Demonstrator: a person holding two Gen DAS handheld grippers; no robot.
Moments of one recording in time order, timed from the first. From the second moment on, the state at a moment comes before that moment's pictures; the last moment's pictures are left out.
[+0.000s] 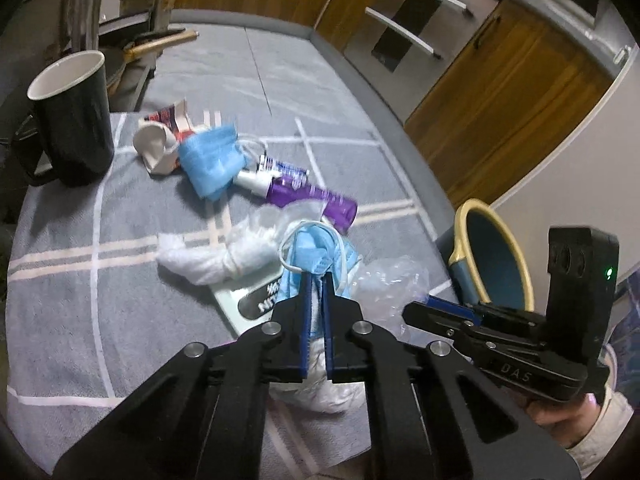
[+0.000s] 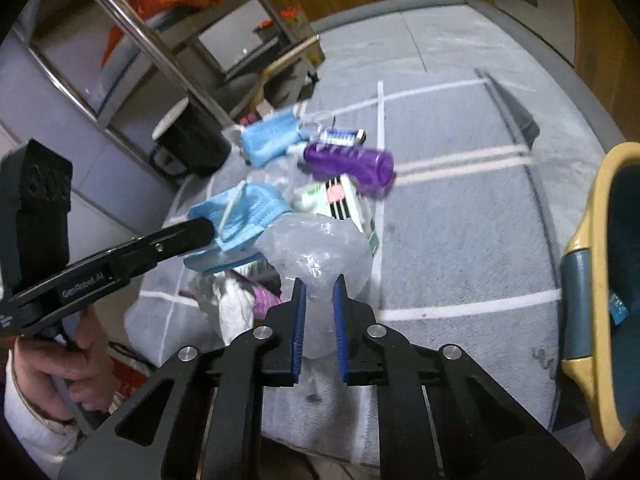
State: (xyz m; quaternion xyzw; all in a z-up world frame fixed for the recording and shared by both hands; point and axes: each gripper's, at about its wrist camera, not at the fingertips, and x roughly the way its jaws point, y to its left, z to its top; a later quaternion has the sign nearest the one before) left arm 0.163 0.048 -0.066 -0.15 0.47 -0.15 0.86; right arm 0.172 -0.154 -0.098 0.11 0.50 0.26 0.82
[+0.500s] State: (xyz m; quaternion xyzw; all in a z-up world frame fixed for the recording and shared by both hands) left arm 0.167 0.022 -0.026 -0.17 0.41 -0.17 0.88; right arm 0.154 -0.233 -0.061 0.16 0.44 0.22 0.86
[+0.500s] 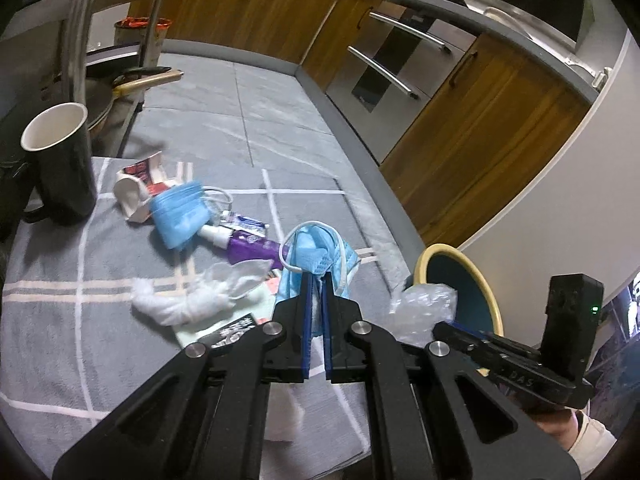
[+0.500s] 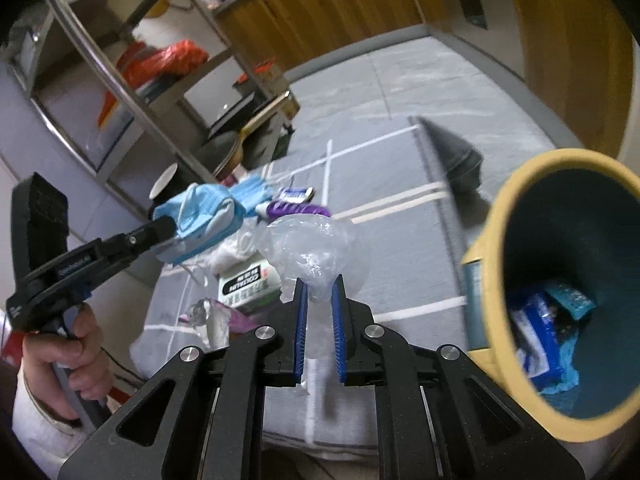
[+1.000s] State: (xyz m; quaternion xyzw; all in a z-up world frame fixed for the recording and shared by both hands) left arm 0.168 -0.051 -0.006 -0.14 0.40 -0.23 0.88; right arm 0.127 -0.326 -0.046 0.19 0.39 0.15 0.89
